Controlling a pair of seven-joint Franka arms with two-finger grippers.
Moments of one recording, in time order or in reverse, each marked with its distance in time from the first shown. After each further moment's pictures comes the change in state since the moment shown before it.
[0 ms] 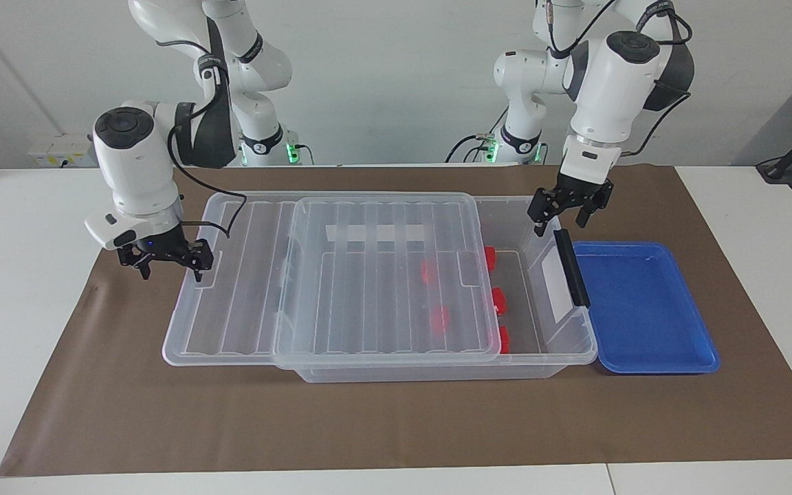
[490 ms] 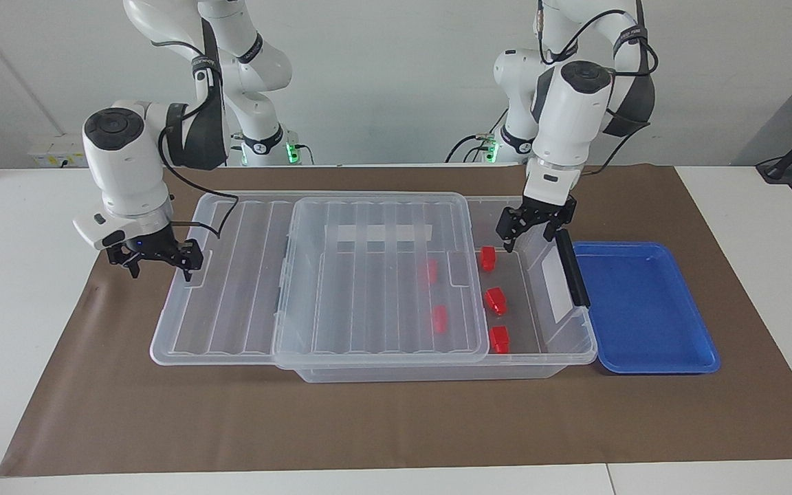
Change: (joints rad) left arm -0.079 0.082 -0.001 -0.018 0.024 0.100 -0.132; right arm -0.019 0.000 0.000 0.000 -0.018 -0.006 -0.004
